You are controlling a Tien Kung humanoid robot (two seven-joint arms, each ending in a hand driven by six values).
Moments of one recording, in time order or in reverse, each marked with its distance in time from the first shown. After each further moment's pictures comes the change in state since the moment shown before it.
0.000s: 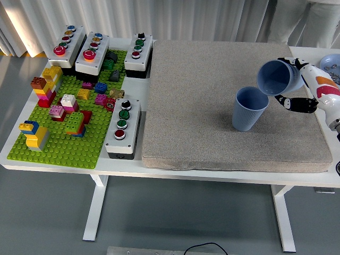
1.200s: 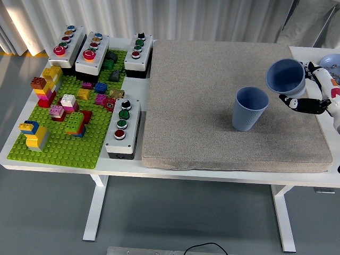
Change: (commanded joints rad) left arm 0.005 -0.002 -0.007 0.000 0.008 0.000 0.003; right arm -0.038 0.026 0.093 -0.019 0.266 0.072 -0.004
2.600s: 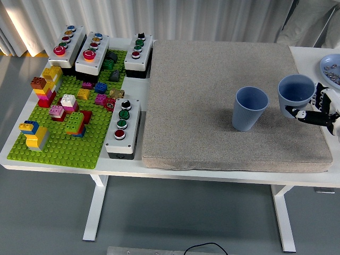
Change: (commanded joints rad) left arm 0.000 -0.002 -0.009 0.000 0.008 0.001 0.000; right arm -0.021 0.003 0.048 -0.150 0.378 0.105 -0.015
